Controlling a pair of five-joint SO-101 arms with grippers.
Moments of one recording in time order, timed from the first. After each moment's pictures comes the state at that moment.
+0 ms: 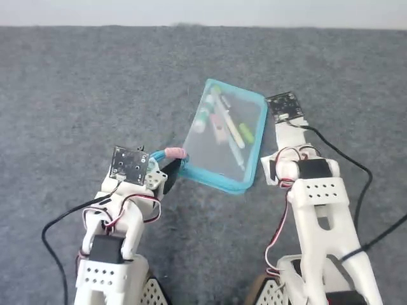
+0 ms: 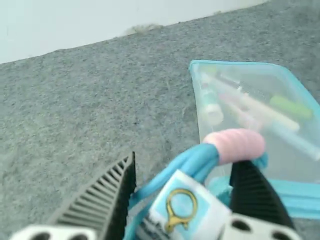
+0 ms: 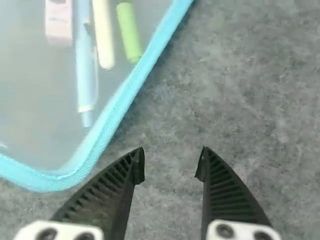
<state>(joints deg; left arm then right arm) 0.8 -89.9 89.5 41.5 -3.5 -7.8 -33.0 49.4 54.5 10.4</state>
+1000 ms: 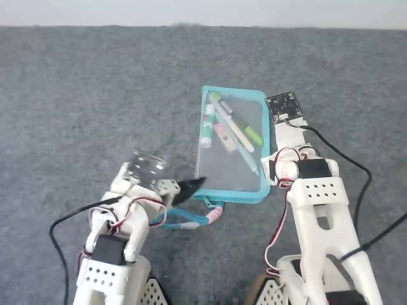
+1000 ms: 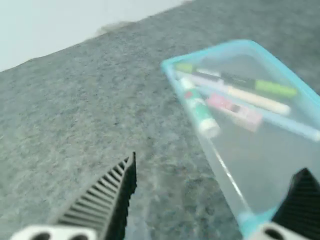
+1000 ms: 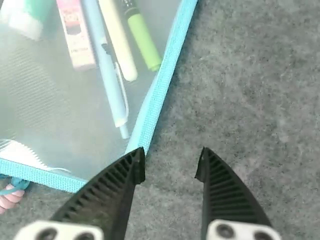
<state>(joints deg) 3.5 -90.0 89.5 42.8 -6.7 -8.2 -33.0 49.4 54.5 10.5</state>
